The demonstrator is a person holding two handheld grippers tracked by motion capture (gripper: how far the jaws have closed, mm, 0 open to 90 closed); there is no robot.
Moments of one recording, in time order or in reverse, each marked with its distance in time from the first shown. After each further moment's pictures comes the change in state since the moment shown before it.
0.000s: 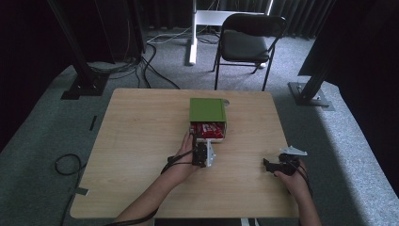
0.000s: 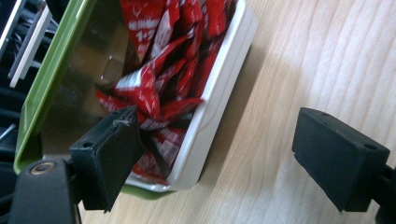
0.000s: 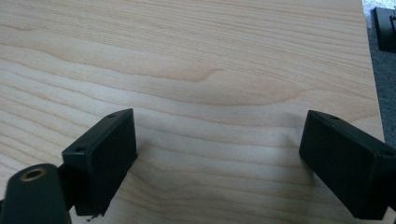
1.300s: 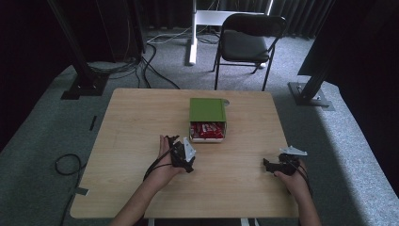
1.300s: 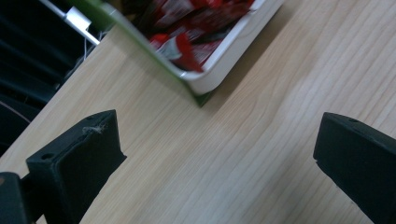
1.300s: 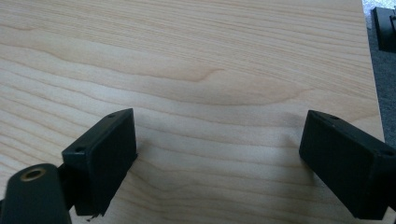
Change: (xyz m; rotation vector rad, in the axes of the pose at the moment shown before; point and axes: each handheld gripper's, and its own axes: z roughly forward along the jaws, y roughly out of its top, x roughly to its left) left arm 0.015 -0.043 -0.031 0.052 -0.030 -0.311; right arm 0.000 0.000 0.000 0.000 0.000 -0.001
